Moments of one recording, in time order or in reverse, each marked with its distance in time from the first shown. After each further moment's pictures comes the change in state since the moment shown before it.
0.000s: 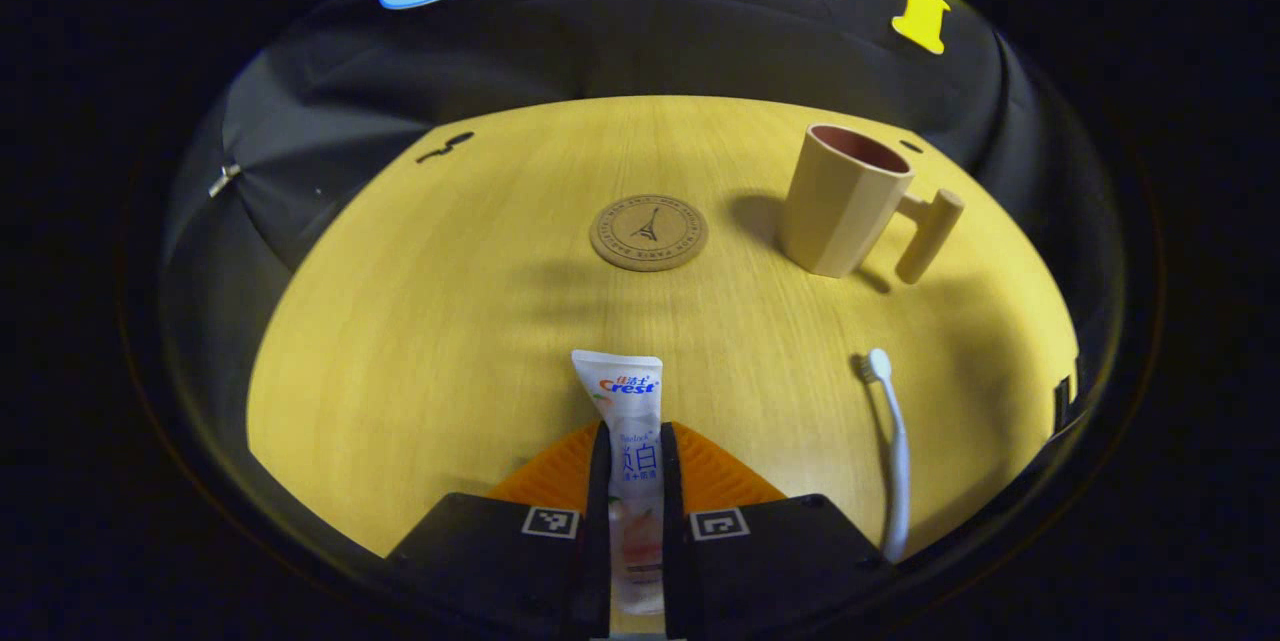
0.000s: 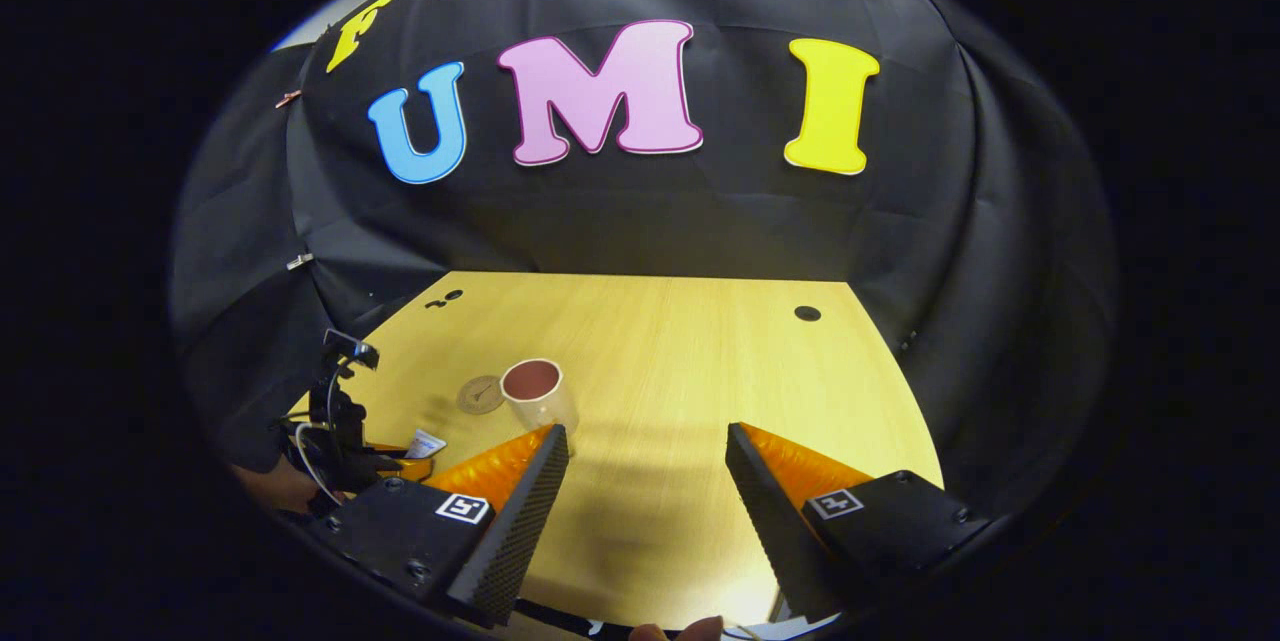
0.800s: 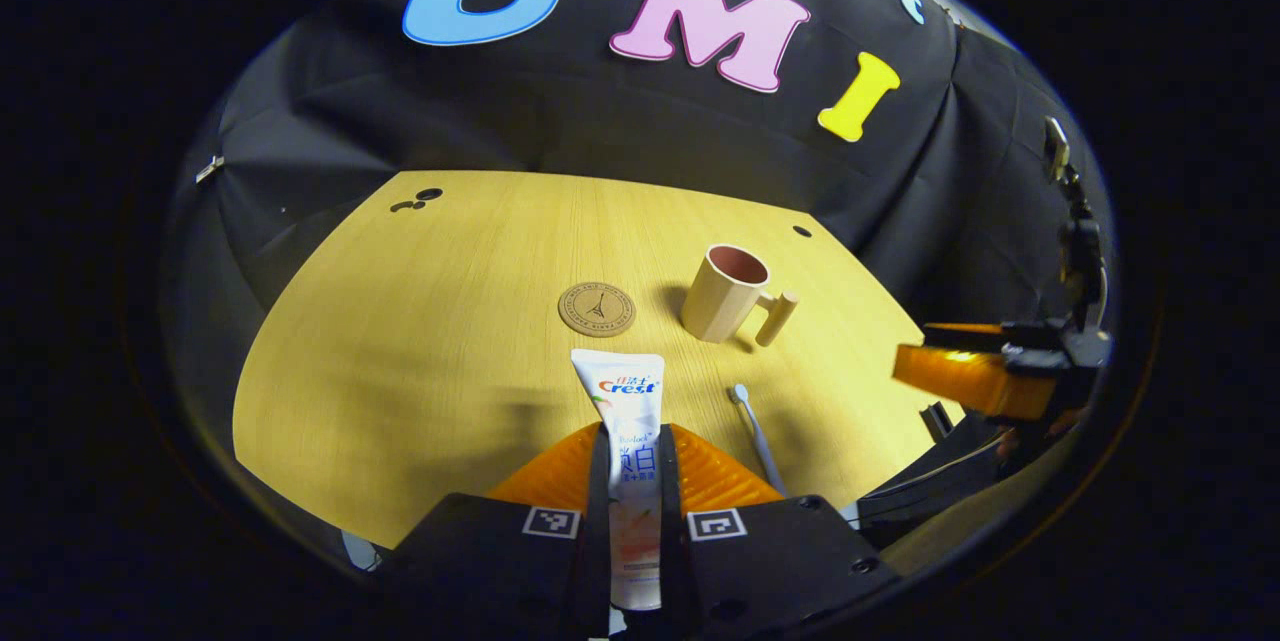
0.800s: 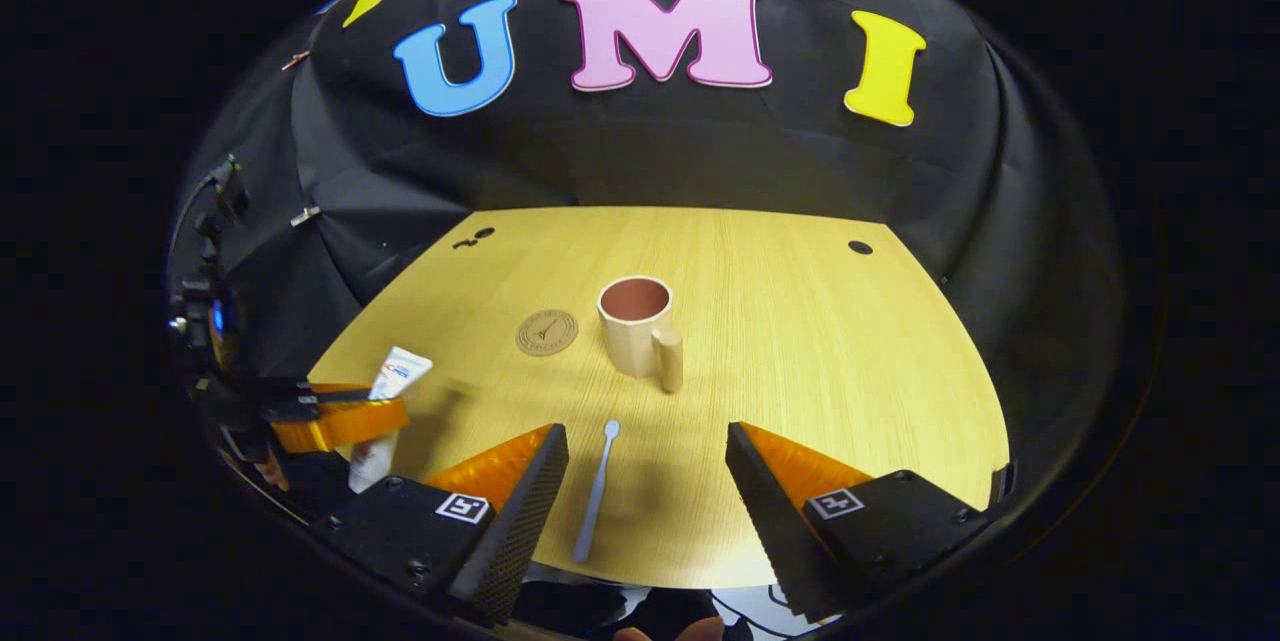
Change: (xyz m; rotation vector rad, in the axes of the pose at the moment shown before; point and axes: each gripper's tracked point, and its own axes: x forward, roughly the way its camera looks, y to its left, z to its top) left arm -0.128 0.015 0.037 0.003 -0.198 -0.238; right arm 0.018 0.126 -0.082 -0.007 0.169 -0.032
